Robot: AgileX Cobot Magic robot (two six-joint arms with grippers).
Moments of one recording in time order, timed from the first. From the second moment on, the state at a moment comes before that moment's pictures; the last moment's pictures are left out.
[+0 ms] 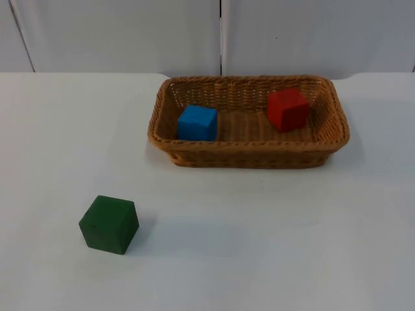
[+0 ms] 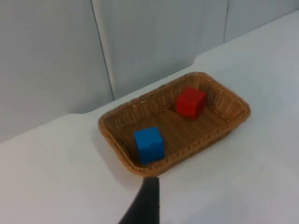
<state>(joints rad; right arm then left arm) 0.31 0.47 -0.63 0.30 0.65 -0.29 -0.42 0.56 -0.76 -0.24 0.70 0.30</state>
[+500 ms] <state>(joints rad) 0.31 0.20 -0.59 0.28 0.85 -0.27 -0.42 0.25 -0.69 -0.24 0.85 0.26</state>
